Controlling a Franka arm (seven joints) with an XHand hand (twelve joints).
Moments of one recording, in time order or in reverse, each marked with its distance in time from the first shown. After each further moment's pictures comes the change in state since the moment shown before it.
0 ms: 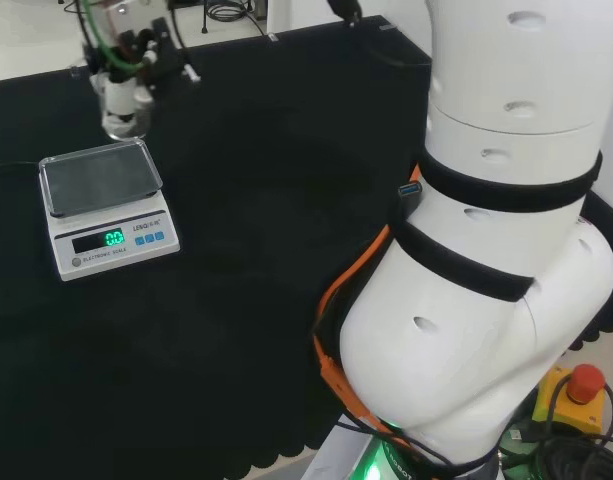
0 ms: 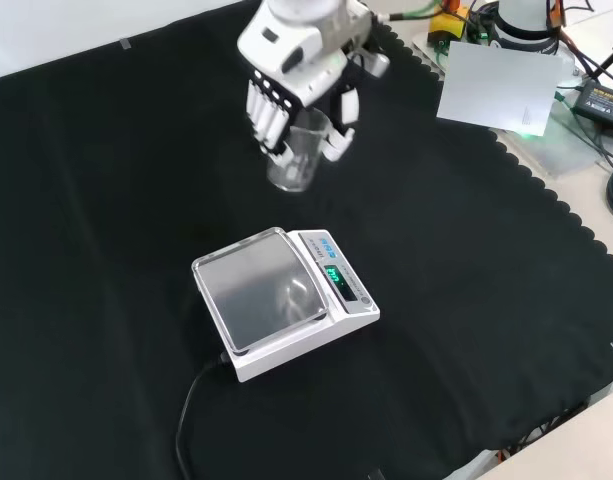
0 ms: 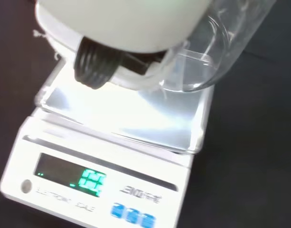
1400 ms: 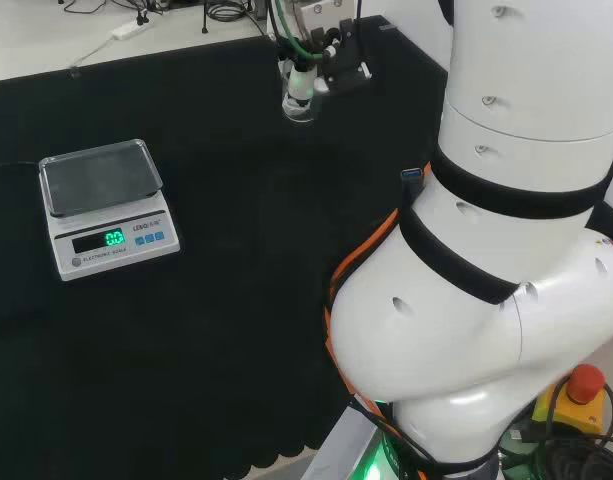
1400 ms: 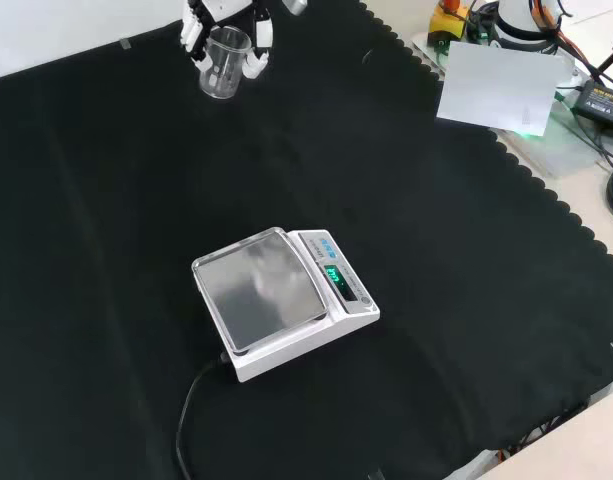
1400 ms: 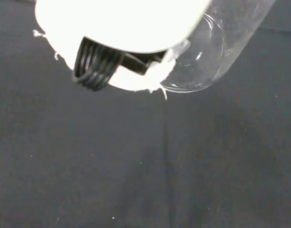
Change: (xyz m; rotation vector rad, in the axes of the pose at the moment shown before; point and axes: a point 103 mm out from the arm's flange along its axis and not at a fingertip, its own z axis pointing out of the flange) arm -0.251 -0.056 0.077 0.028 0.031 0.292
